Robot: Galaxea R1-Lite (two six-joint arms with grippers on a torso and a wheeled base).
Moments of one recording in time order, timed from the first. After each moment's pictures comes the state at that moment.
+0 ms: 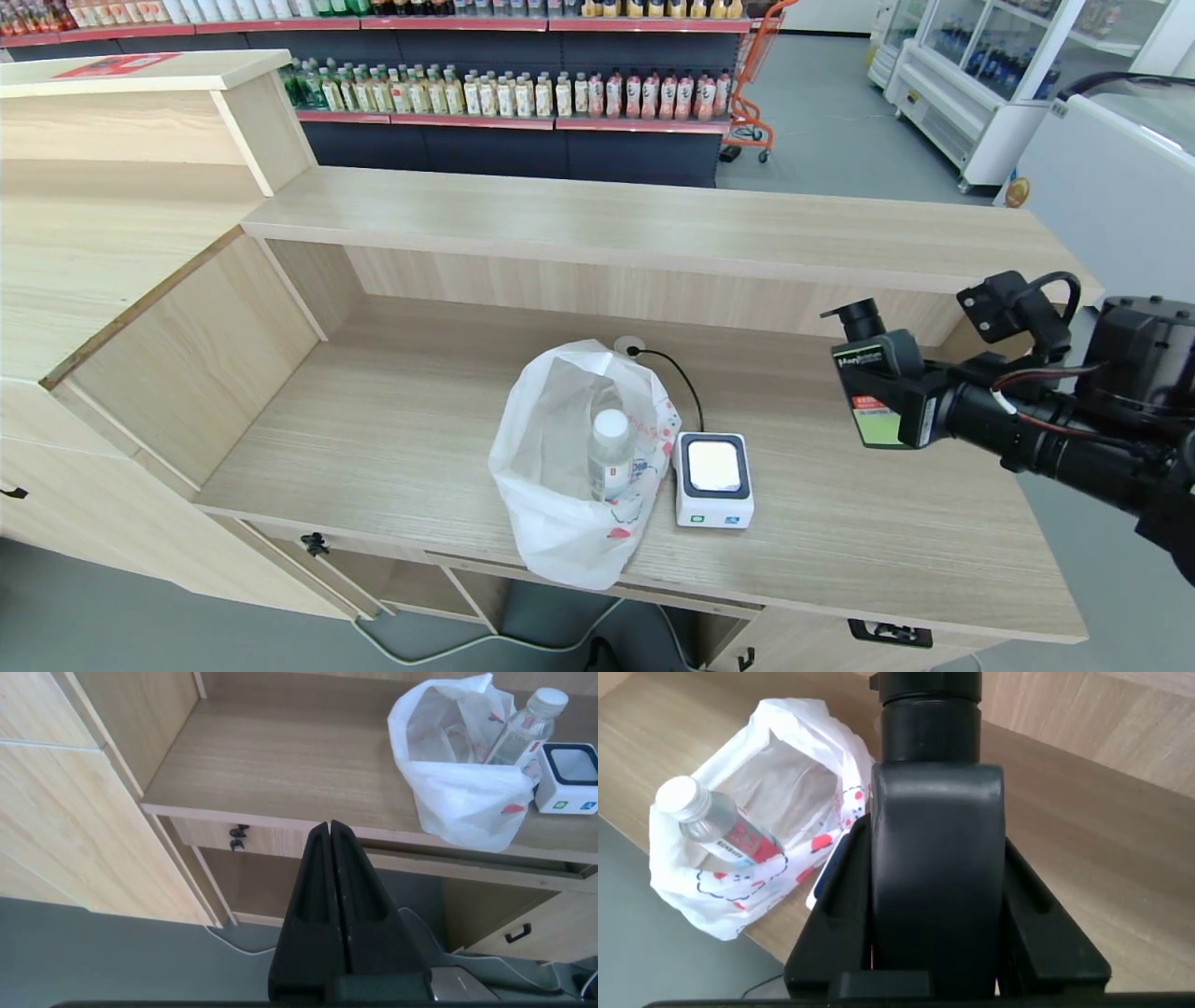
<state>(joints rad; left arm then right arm) 0.00 0.00 0.00 0.00 -0.03 0.01 0.19 1.63 -0.56 -0.93 0.26 -0.12</state>
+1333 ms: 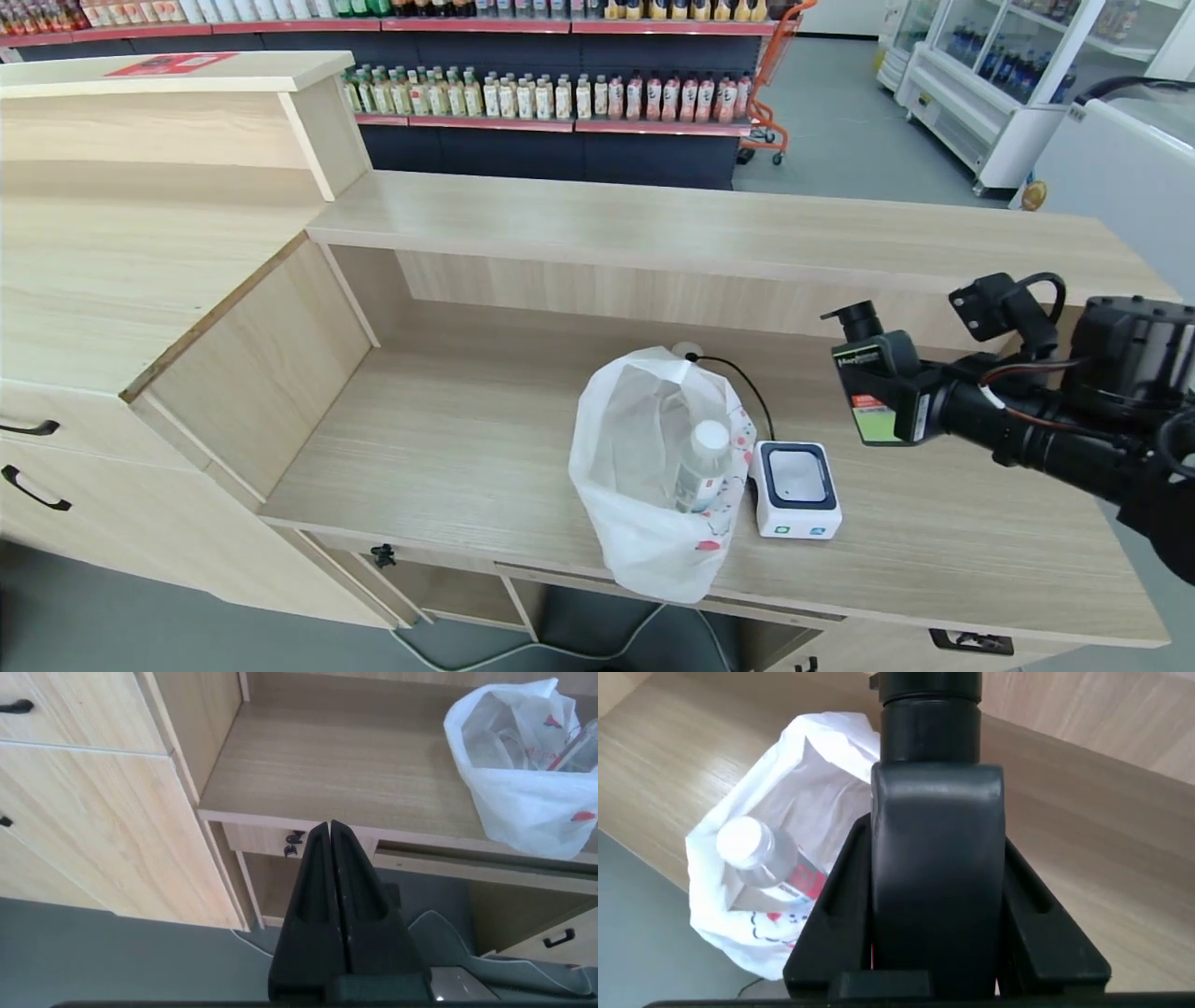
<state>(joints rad) 0.00 0.00 0.00 0.00 -0.03 0.01 0.15 1.68 -0.61 -0.93 0.26 -0.12</state>
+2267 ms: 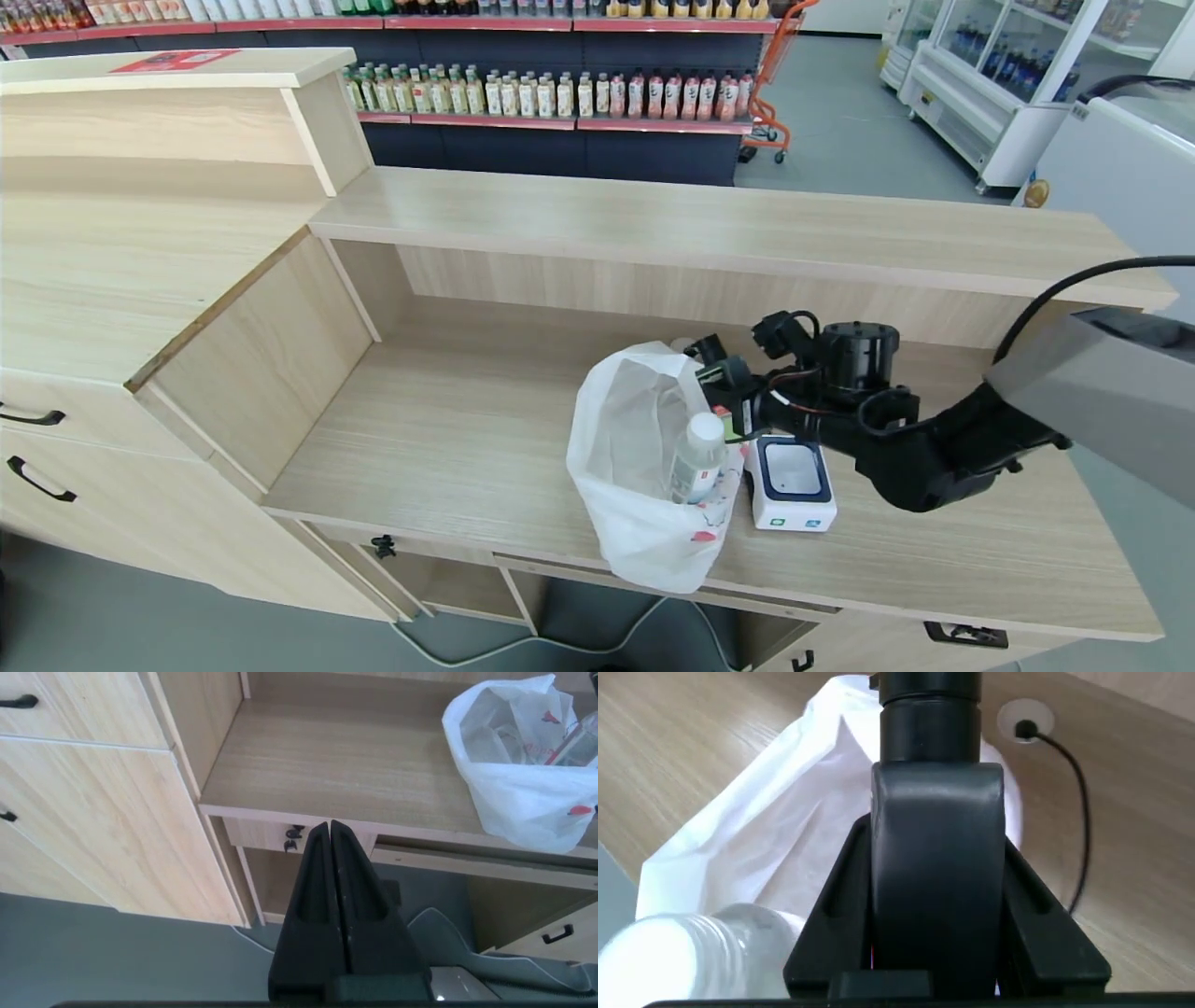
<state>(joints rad) 0.00 0.00 0.00 0.00 -0.03 0.01 0.32 2.23 -1.06 -0.93 0.25 -0.11</state>
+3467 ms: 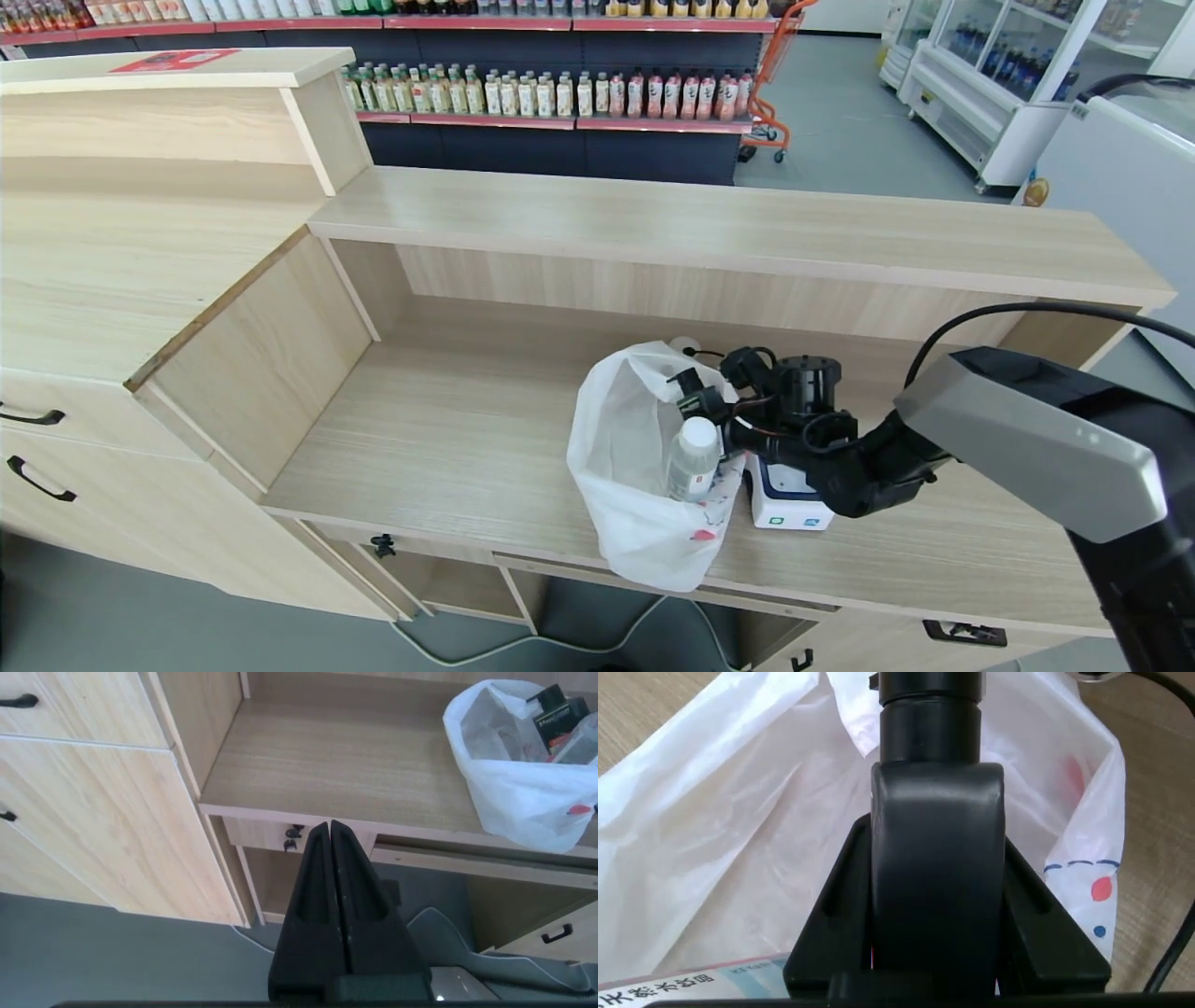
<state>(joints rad) 0.00 0.00 0.00 0.00 -0.03 0.01 0.32 2.45 -1.24 -0.90 0.25 -0.12</state>
